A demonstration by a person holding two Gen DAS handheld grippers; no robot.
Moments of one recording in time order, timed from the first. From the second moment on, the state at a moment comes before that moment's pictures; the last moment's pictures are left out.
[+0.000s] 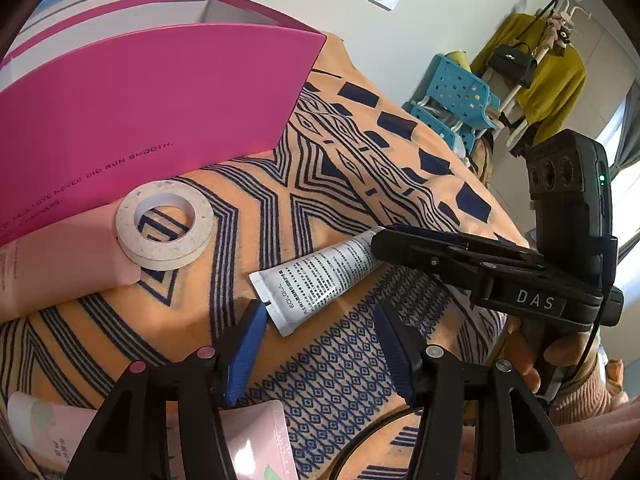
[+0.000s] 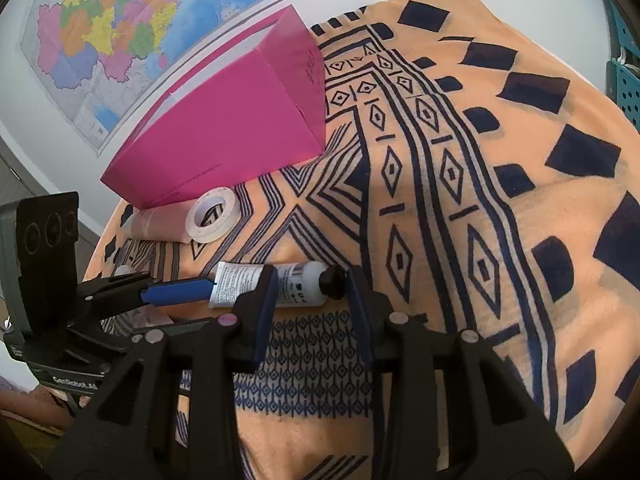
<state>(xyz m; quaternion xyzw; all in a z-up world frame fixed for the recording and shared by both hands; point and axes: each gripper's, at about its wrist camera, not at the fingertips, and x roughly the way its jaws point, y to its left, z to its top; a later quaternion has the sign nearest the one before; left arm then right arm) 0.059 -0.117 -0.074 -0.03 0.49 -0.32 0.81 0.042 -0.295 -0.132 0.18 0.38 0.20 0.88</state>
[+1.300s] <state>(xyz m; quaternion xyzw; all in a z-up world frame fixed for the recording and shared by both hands) 0.059 -0.095 -0.072 -0.06 0.49 -0.29 0.82 0.048 -0.274 -0.133 0.18 0.38 0.24 0.87</state>
